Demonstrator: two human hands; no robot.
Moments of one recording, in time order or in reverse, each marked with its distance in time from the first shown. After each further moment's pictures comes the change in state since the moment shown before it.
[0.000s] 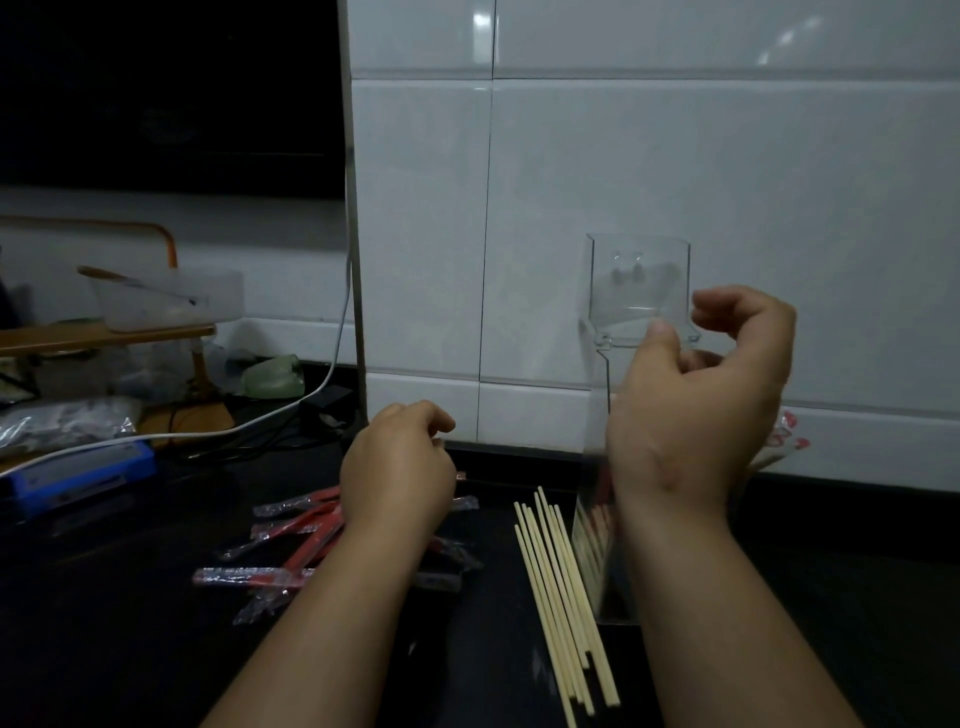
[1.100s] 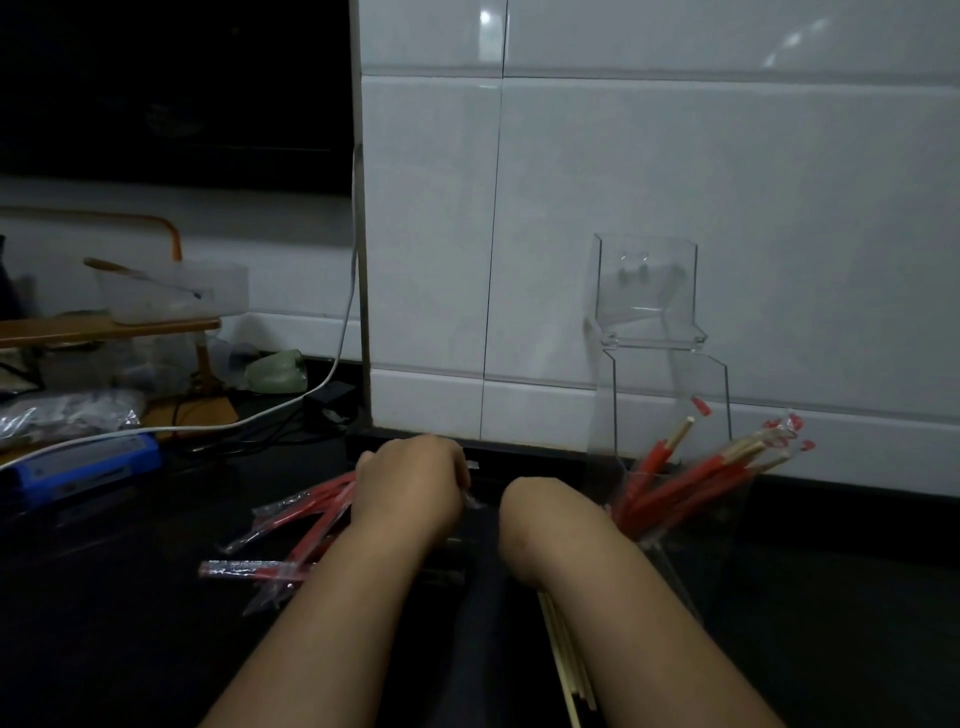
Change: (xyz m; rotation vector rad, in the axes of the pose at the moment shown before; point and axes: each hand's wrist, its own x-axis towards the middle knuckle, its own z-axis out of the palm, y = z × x) left_hand 0.003 -0.004 0.005 0.376 -0.356 0.119; right_hand -0.048 0.022 0.033 -1.083 -1.675 0.301
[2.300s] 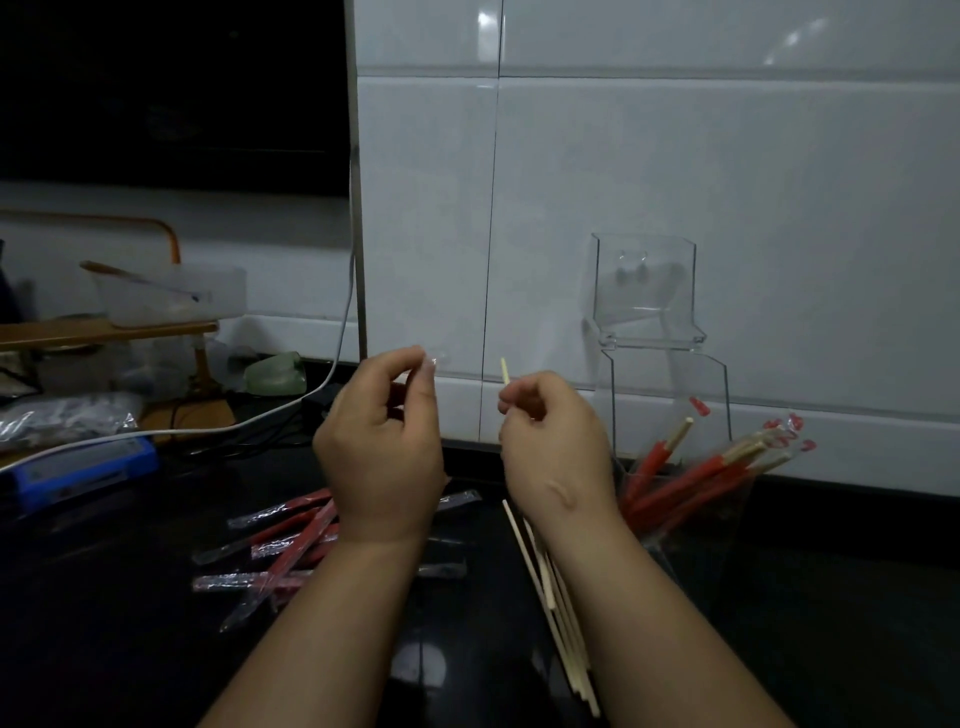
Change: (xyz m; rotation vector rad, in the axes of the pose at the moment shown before) left_hand -0.008 0.008 -0.008 -0.938 1.058 0.124; right_hand -0.005 0.000 -0.004 0.995 0.851 -0.332
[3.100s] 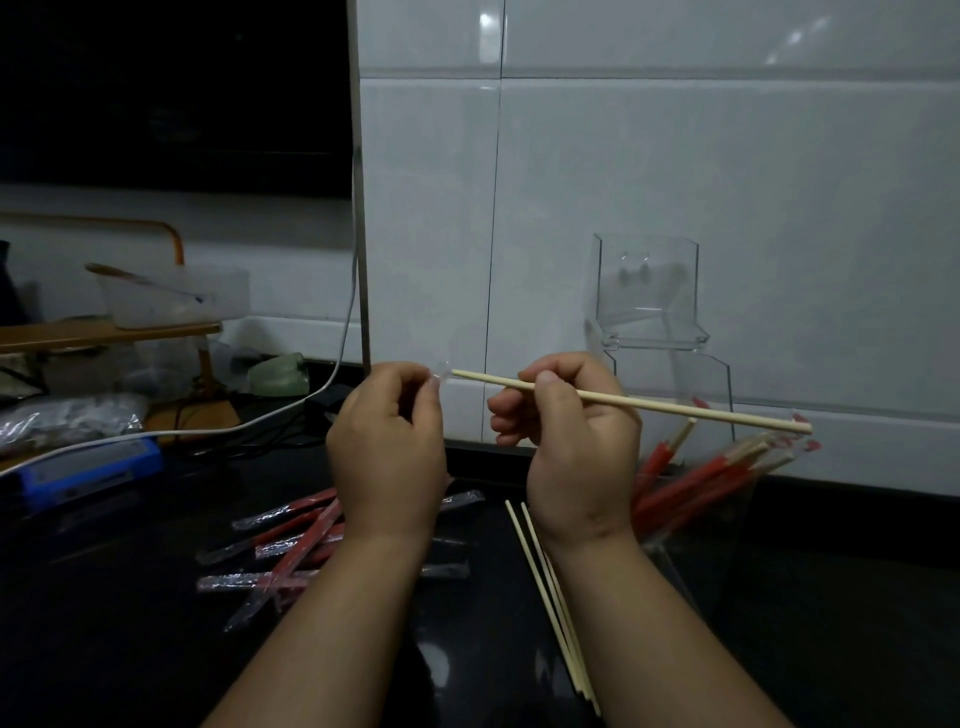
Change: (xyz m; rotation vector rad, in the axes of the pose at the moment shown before) left_hand 0.002 -0.003 0.002 0.203 -0.118 -0.099; right_hand -0.014 -0.016 -0.006 0.685 0.049 -0.192
